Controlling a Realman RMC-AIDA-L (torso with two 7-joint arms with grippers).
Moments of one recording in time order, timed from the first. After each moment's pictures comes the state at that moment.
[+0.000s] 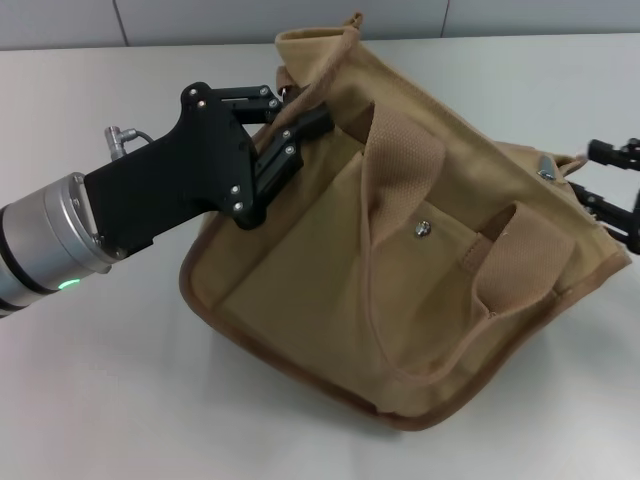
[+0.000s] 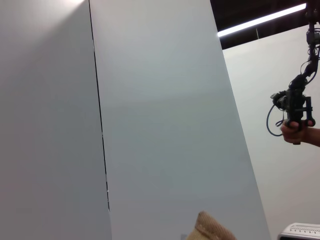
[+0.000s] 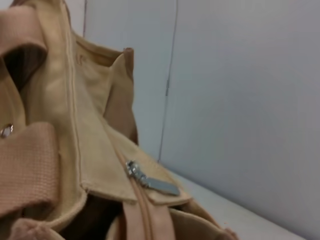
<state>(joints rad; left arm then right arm) -0.60 -2.07 0.81 0.20 1.44 1.83 -0.62 0.37 2.07 -0.42 -0.68 -1.95 -1.58 0.89</state>
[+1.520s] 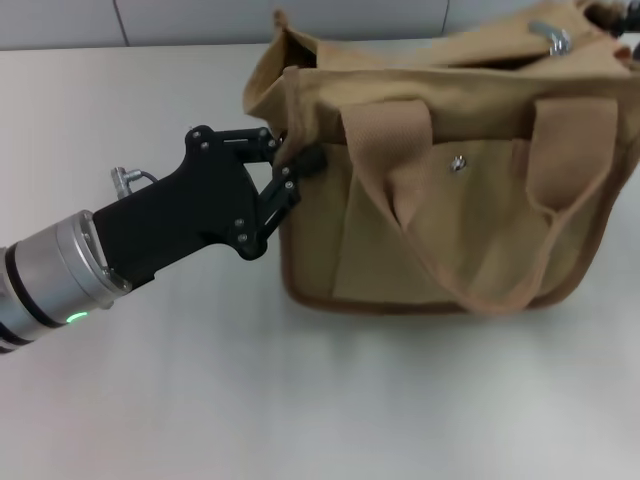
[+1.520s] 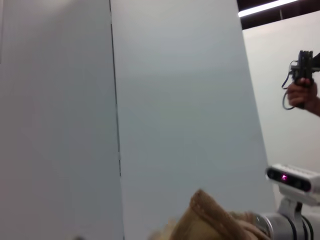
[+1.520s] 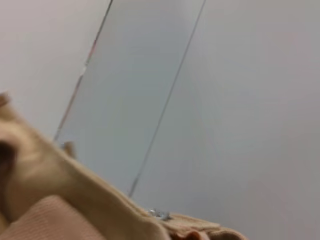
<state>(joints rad) -0.55 -2.08 0.85 0.16 1.44 1.76 -0.61 0.47 2.08 -0.50 -0.67 -1.61 -1.54 0.72</state>
